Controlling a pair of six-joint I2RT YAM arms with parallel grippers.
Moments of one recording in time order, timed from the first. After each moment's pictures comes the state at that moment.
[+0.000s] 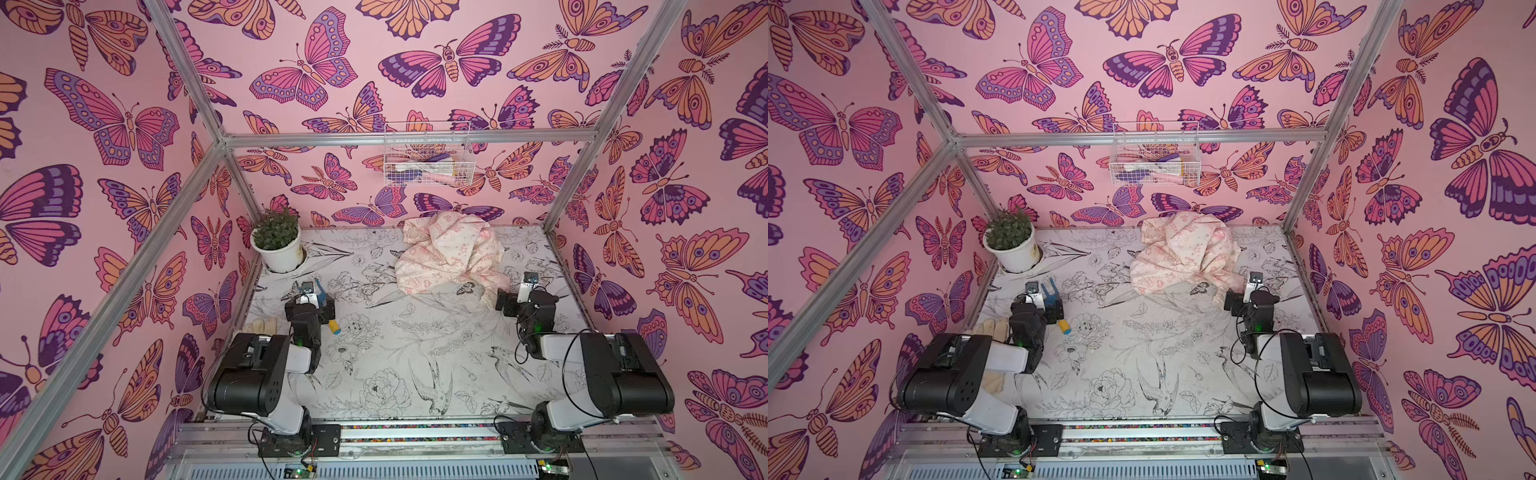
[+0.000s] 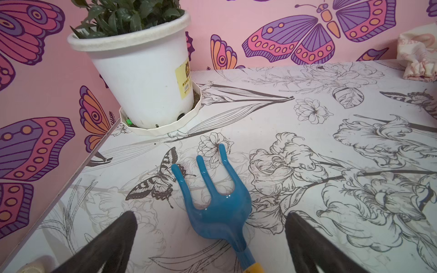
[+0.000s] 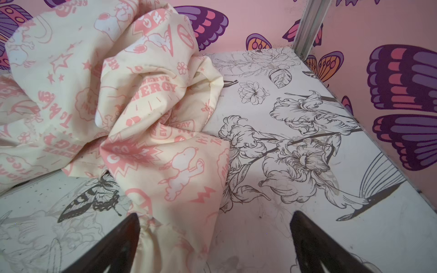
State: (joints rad) left arm -0.08 1.56 0.30 0.97 -0.26 0.04; right arm 0.00 1.52 0.39 0.72 0.08 0.05
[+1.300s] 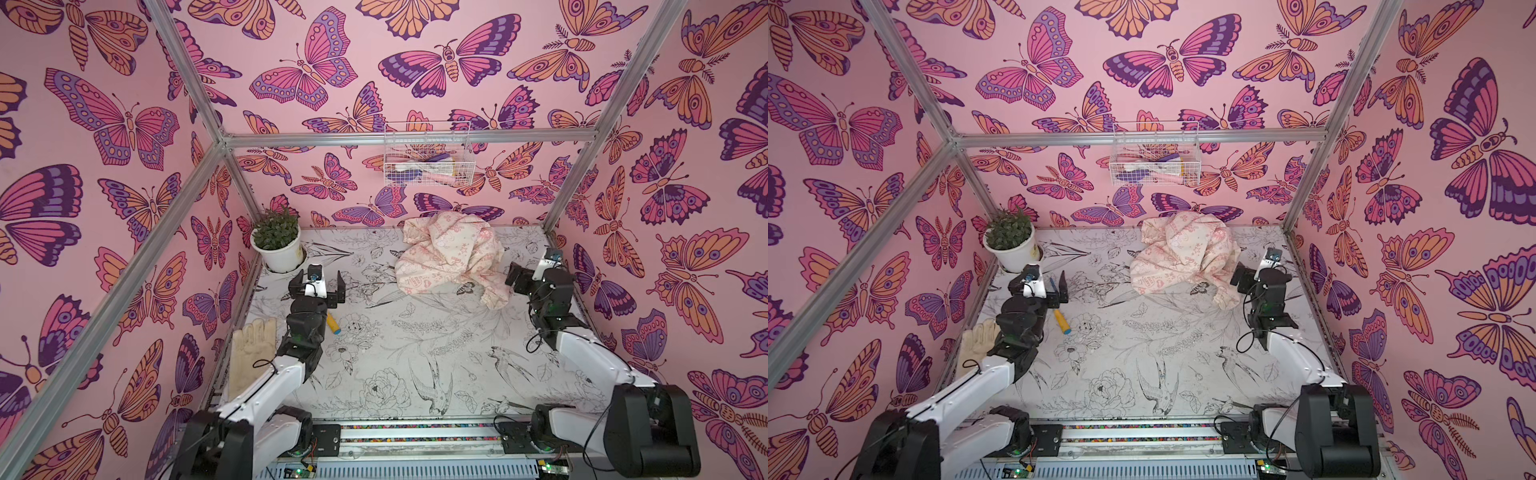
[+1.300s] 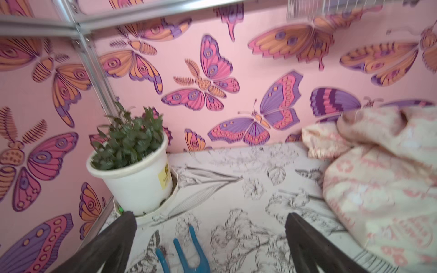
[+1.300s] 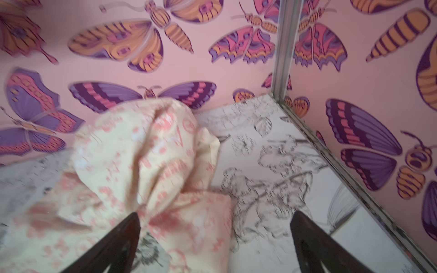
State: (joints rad) left arm -0.25 1.02 0.46 0.56 -0.30 0.11; right arm 0.01 1.22 0.68 0.24 0.11 0.24
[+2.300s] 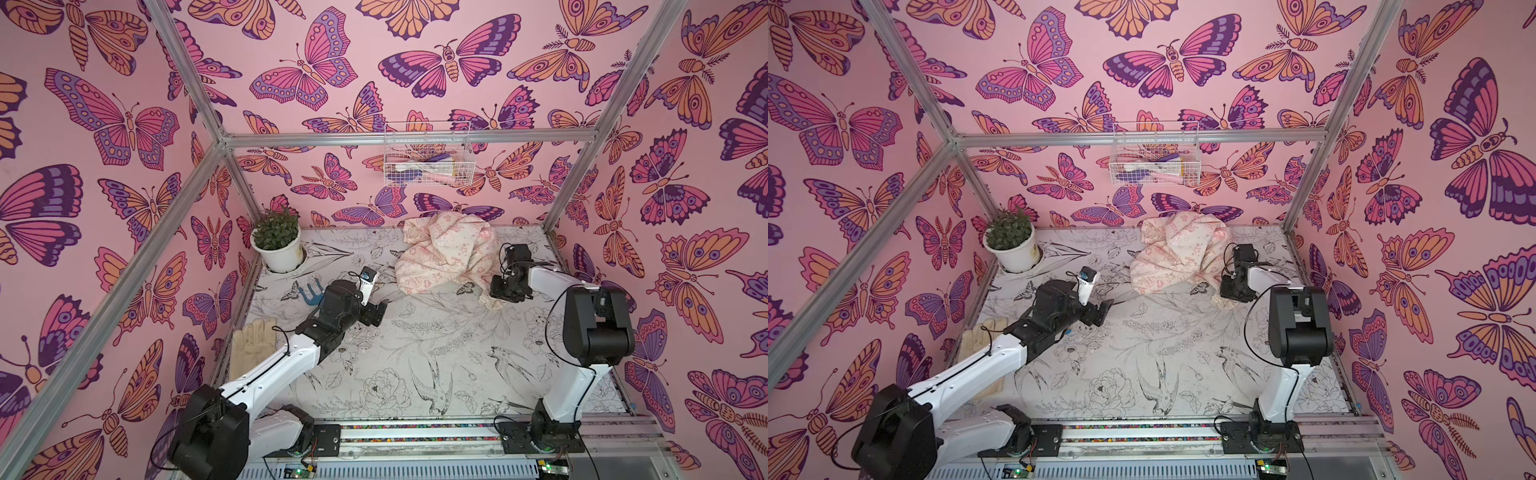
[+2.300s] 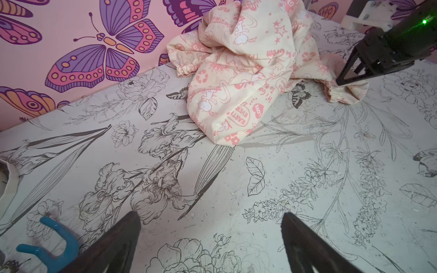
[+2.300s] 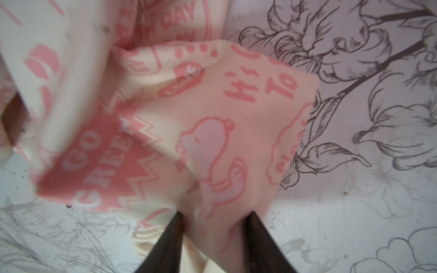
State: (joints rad) left arm -0.50 1.21 0.69 0.01 0.04 0.09; right arm 0.03 1.88 1.22 -0.56 -0.04 0.26
